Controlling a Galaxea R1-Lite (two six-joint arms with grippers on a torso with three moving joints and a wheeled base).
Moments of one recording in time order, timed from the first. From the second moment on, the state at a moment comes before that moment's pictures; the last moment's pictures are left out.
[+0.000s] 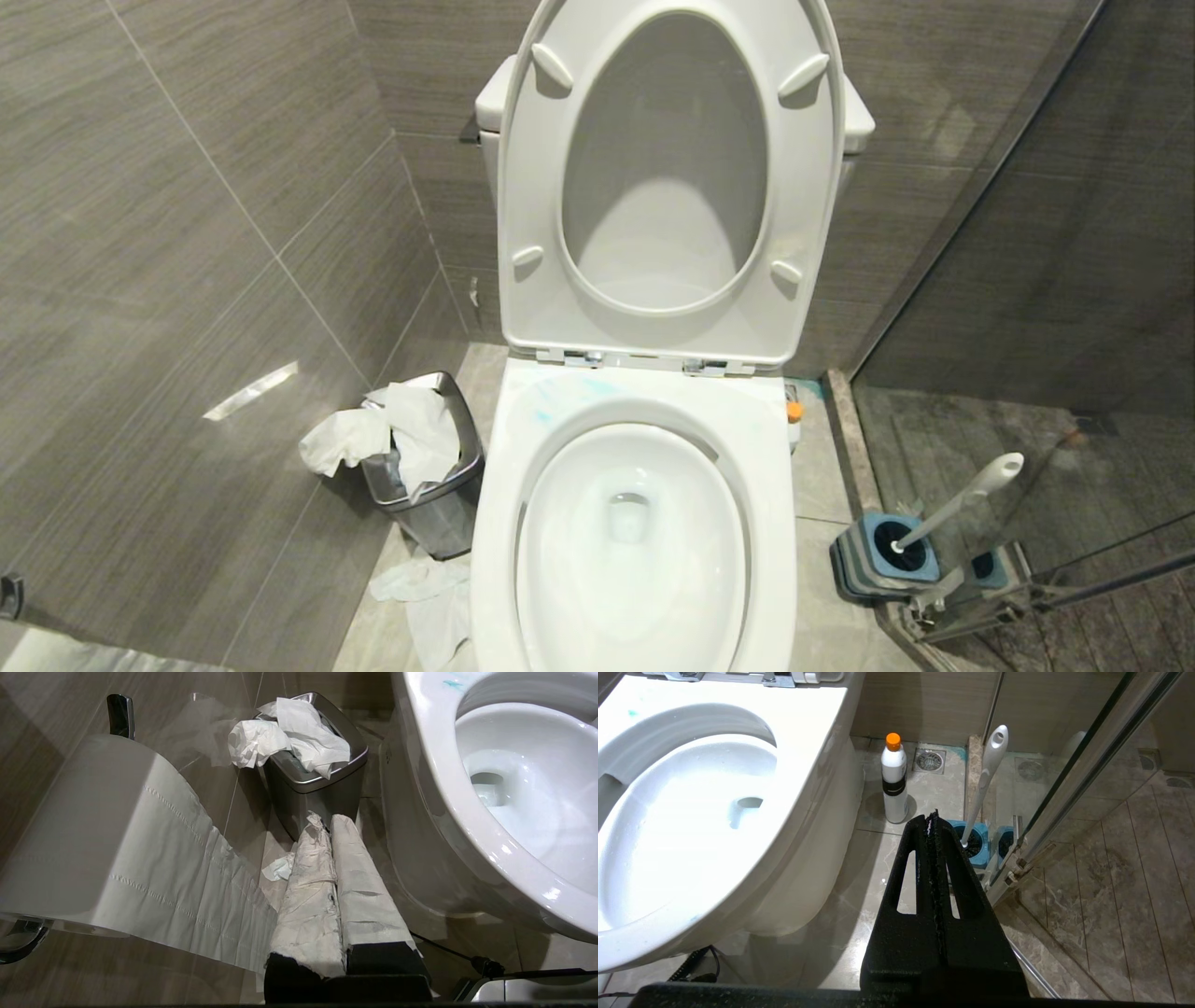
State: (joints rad) left arm 0.00 0.00 -0.02 0.06 -0.01 0.06; right arm 0.01 0.00 0.00 0.00 -0.02 0.06
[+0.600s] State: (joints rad) left arm 0.00 0.00 -0.02 0.06 -0.01 0.07; right arm 0.01 0.00 0.00 0.00 -0.02 0.06
